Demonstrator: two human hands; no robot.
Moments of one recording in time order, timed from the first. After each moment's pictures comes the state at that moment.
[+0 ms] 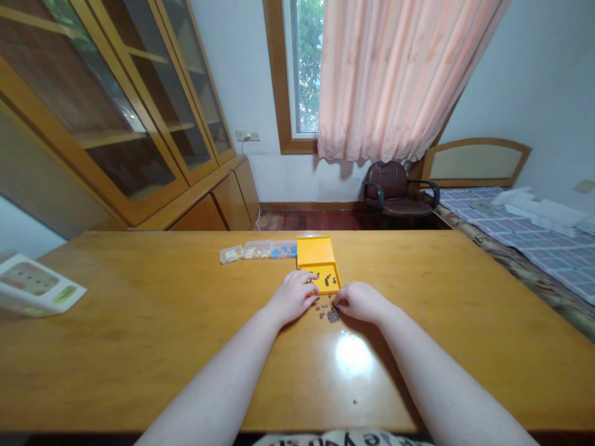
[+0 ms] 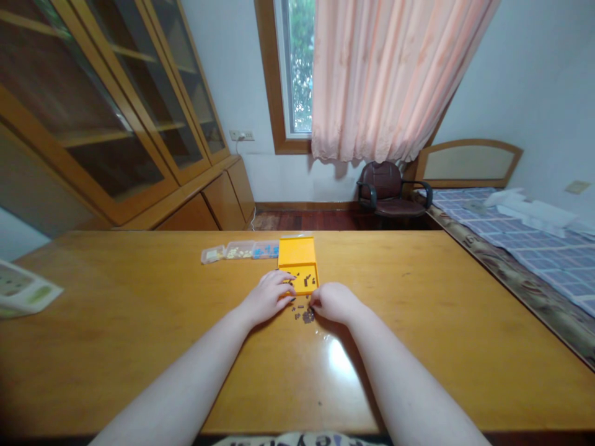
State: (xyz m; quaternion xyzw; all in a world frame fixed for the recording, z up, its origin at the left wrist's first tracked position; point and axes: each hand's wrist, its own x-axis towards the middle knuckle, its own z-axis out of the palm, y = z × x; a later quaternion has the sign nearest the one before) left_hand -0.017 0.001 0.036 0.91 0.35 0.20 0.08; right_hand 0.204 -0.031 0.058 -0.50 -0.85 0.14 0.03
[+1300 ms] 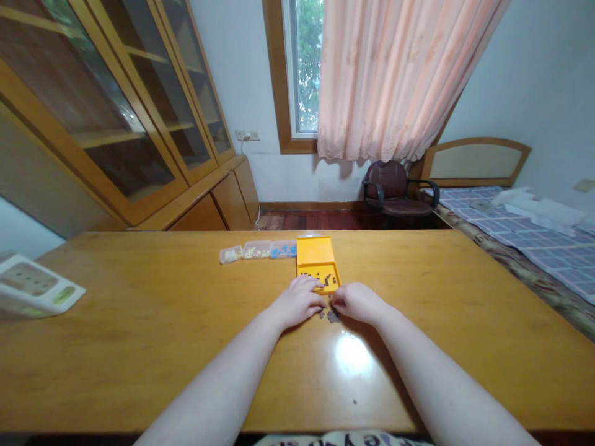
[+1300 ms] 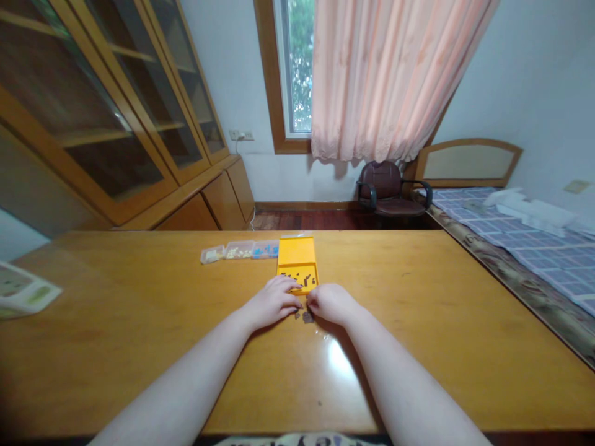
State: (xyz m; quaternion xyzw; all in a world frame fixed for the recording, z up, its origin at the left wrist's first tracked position) left_hand -0.011 -0.004 0.035 0.94 0.29 0.16 0.10; right_hand 0.199 -0.029 0.048 -0.49 -0.86 0.11 0.04
